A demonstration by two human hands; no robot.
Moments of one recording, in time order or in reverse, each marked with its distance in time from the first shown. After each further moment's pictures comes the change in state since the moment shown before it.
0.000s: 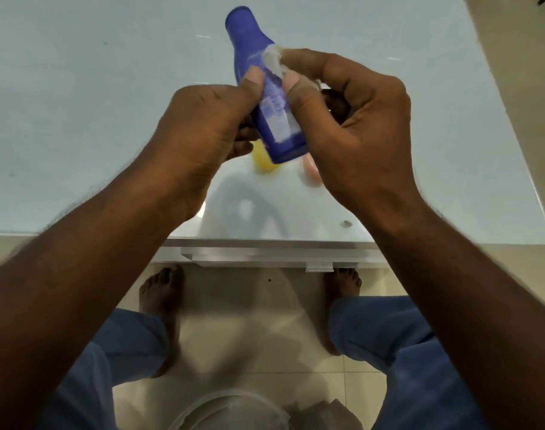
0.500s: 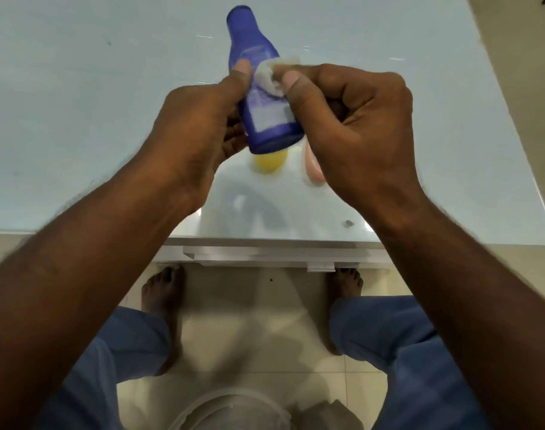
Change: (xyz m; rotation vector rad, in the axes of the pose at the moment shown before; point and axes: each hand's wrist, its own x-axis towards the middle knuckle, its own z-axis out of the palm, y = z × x) left_hand -0.002 0.006 0.000 -0.161 0.054 -0.045; right_hand 0.002 -0.002 -0.001 0.019 -0.030 0.001
